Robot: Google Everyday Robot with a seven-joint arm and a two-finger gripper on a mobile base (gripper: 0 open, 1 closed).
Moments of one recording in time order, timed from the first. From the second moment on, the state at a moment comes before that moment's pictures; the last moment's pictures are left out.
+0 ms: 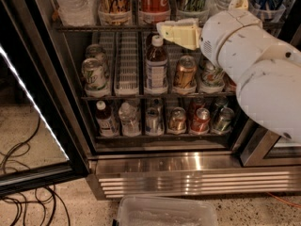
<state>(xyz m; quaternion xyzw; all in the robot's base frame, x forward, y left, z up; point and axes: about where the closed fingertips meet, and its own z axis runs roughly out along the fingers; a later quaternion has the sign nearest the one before) 0.578 -0.115 1.067 -0.19 0.65 0.00 0.74</state>
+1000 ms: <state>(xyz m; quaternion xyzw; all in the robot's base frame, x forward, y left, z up) 0.600 -0.098 1.072 -0.16 0.64 -0.04 0.75</state>
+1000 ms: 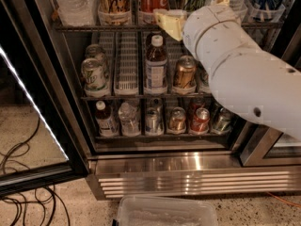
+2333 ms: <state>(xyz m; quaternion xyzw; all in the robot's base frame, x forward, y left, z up) 0.617 -0.098 1.079 -0.13 0.65 -0.10 0.74</state>
